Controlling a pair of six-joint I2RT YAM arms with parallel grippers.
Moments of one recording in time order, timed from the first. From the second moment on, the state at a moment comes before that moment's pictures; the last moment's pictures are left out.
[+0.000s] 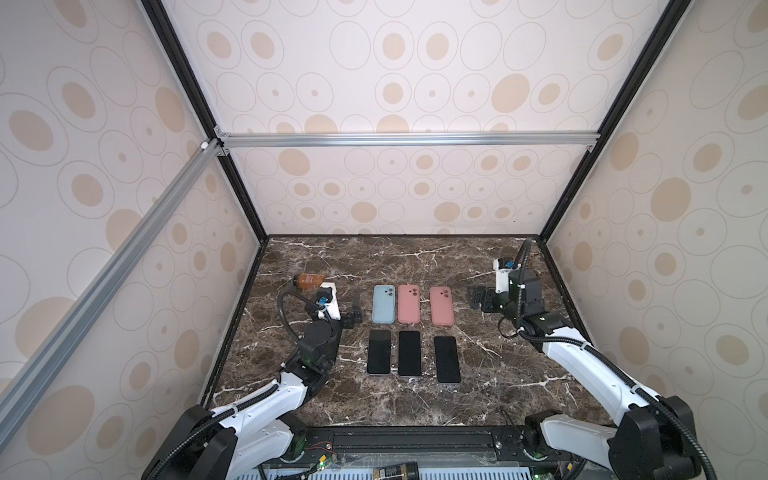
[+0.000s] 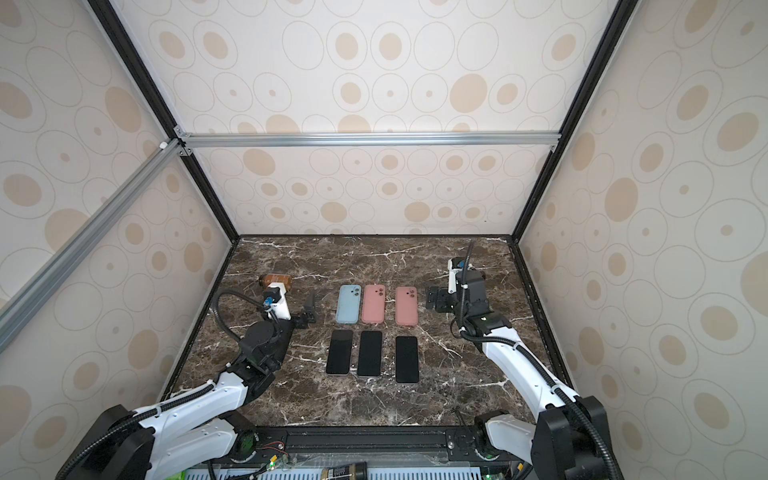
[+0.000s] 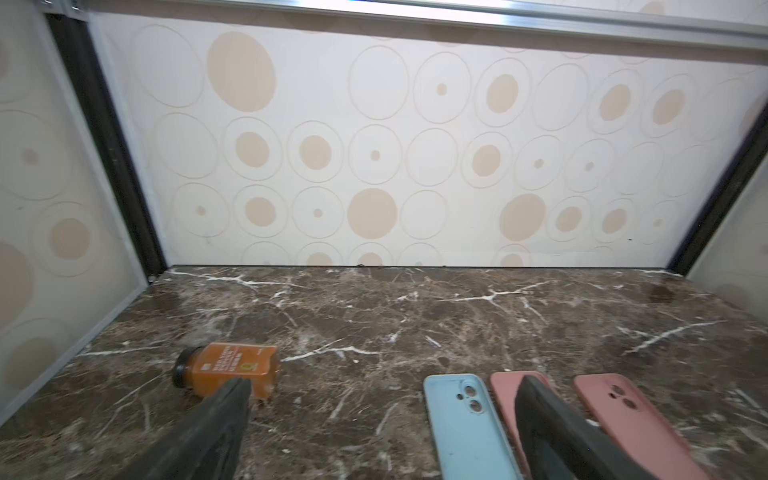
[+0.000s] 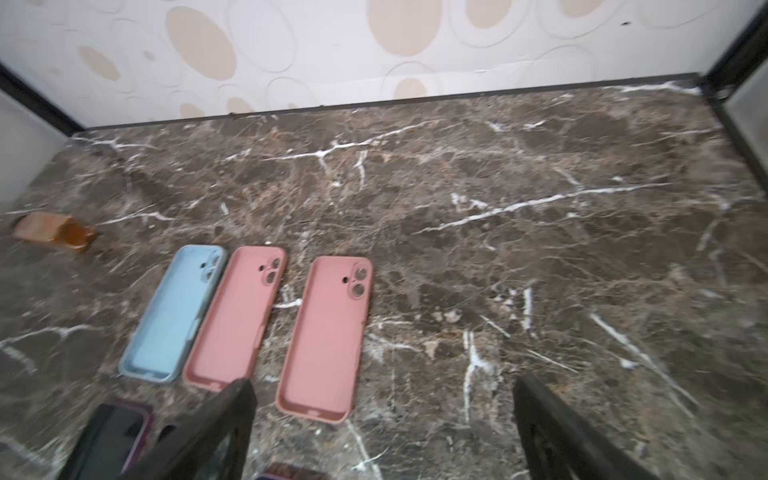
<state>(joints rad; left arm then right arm) -0.52 1.05 0.25 0.82 -0.47 -0.06 0.24 1.18 0.77 -0.16 0.04 0.21</state>
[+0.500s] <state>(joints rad) -0.36 1.22 0.16 1.07 -0.55 0.12 0.11 1.36 0.56 0.20 0.16 0.08</state>
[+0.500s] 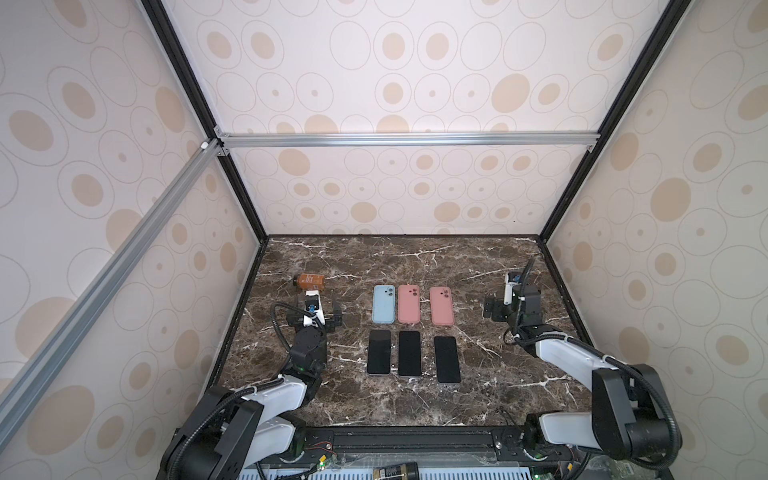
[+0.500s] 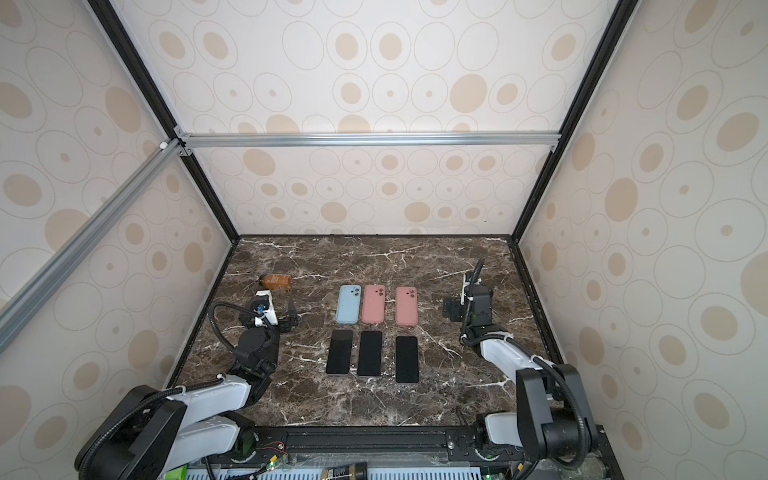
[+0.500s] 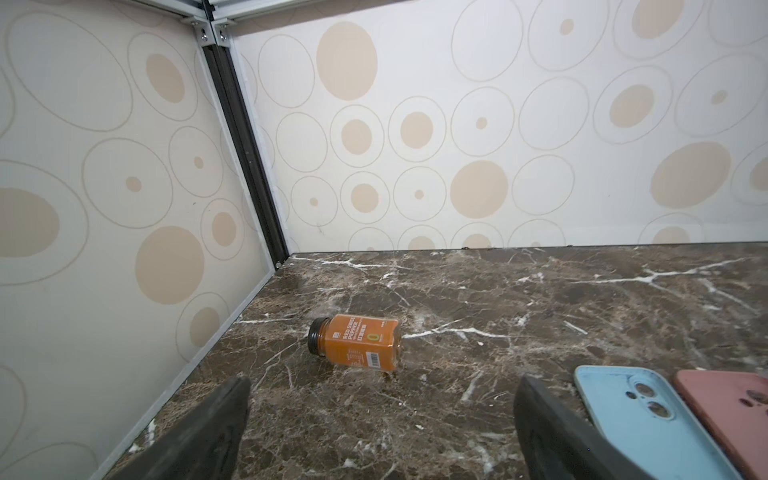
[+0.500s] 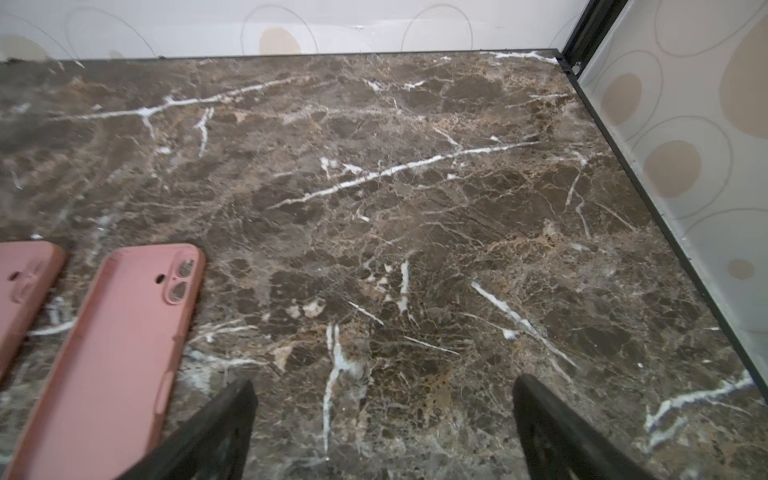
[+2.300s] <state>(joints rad) -0.04 1.58 0.22 1.25 -0.21 0.06 0.02 1.53 0.42 0.68 -0.03 -0.01</state>
